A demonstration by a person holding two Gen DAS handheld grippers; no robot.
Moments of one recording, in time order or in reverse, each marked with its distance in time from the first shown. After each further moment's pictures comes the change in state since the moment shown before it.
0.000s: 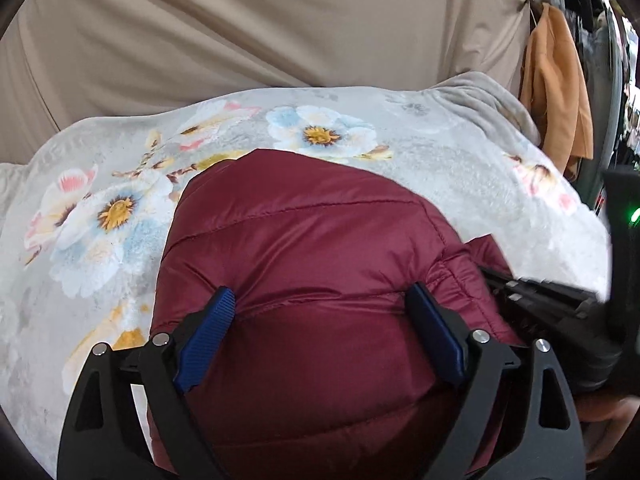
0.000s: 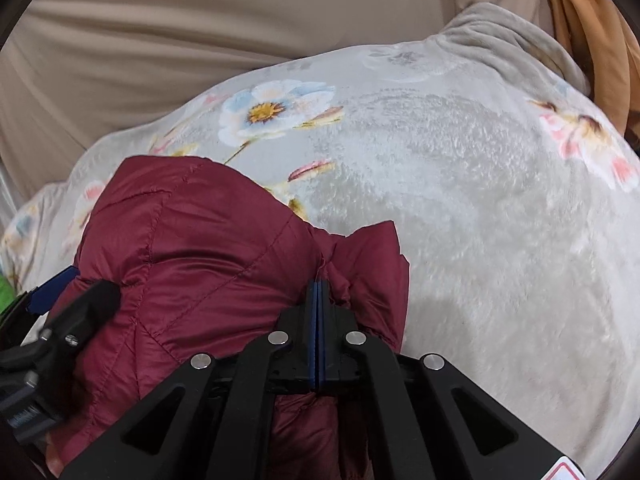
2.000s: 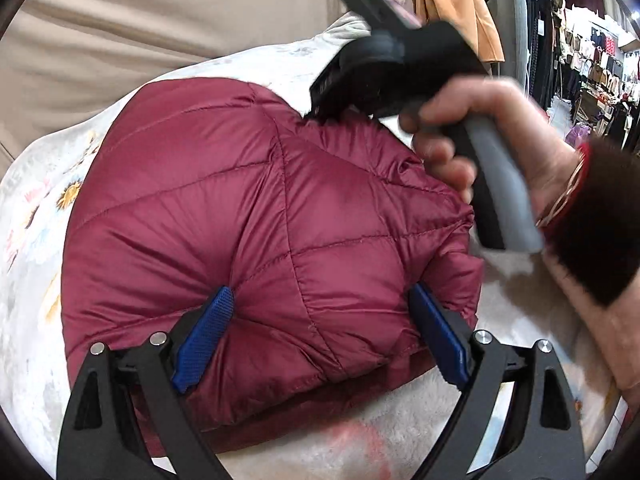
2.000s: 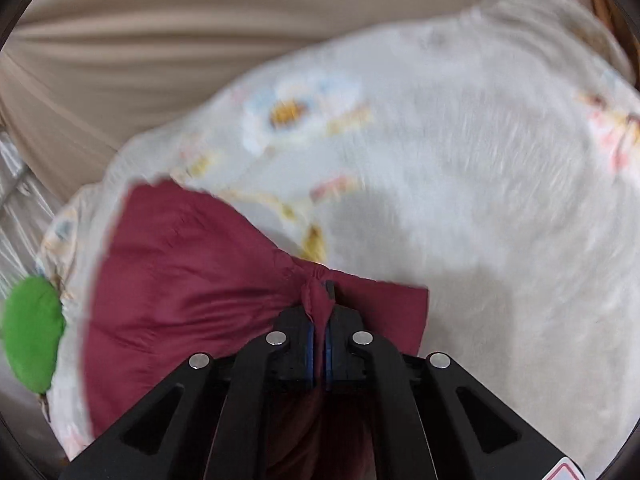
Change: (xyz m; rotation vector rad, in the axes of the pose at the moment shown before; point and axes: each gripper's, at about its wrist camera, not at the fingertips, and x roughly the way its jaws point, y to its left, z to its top) left arm -0.060 -0.077 -0.093 0.234 0.113 -0.160; right arm 0.026 -0.027 0.028 0.013 0.130 0.193
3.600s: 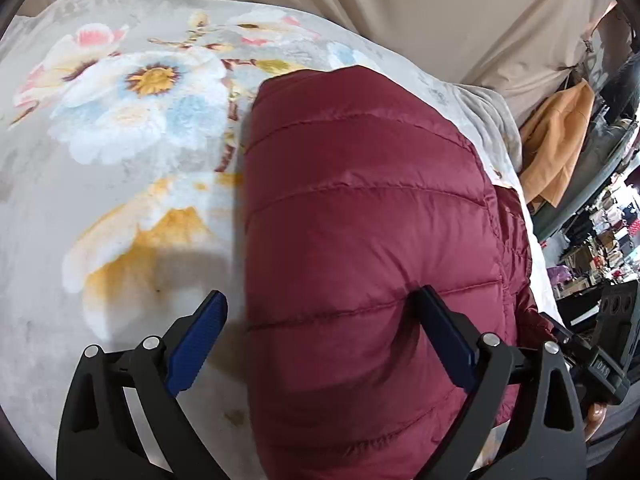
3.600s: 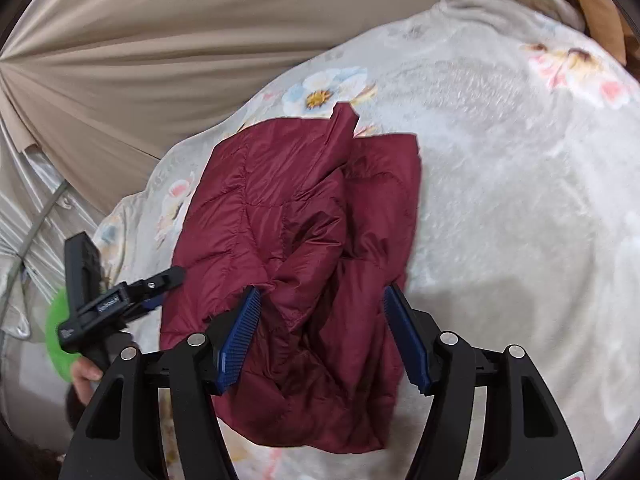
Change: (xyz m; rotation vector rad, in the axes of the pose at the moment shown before) left arm -0.004 0.202 0.020 -0.558 0.085 -0.147; right arm -0.109 0.026 -0.087 0.126 -0.051 0.104
